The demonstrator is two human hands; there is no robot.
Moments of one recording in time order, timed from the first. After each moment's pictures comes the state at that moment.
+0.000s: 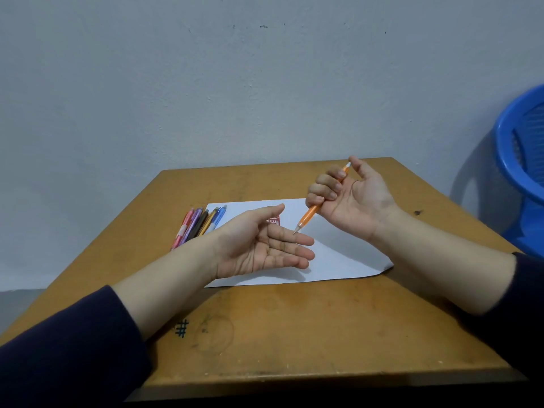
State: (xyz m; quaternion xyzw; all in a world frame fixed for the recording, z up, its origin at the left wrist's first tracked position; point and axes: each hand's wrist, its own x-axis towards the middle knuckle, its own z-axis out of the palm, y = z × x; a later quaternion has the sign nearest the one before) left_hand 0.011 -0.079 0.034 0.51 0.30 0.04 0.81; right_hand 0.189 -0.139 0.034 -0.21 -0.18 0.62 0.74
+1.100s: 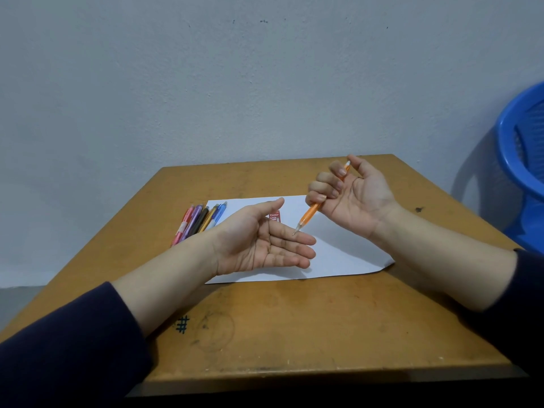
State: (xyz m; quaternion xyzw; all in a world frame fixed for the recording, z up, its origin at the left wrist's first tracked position) left_hand 0.010 -0.079 0.035 0.52 0.29 0.02 0.81; right_hand 0.188 -0.139 0.032 -0.19 -0.20 0.62 0.74
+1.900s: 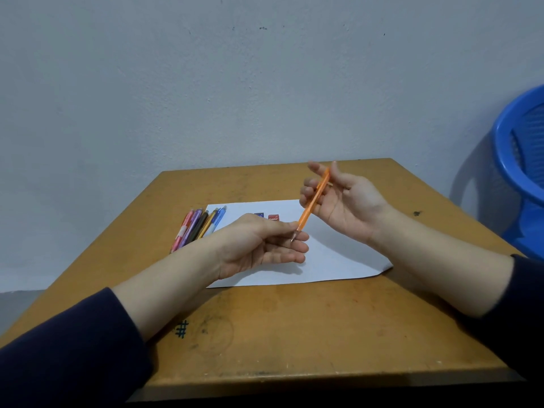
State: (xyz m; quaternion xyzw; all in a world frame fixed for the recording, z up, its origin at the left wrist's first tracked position) left_hand 0.013 -0.079 0.028 0.57 0.30 0.09 0.76; right_hand 0.186 -0.137 0.032 -0.30 -0.27 0.56 0.72
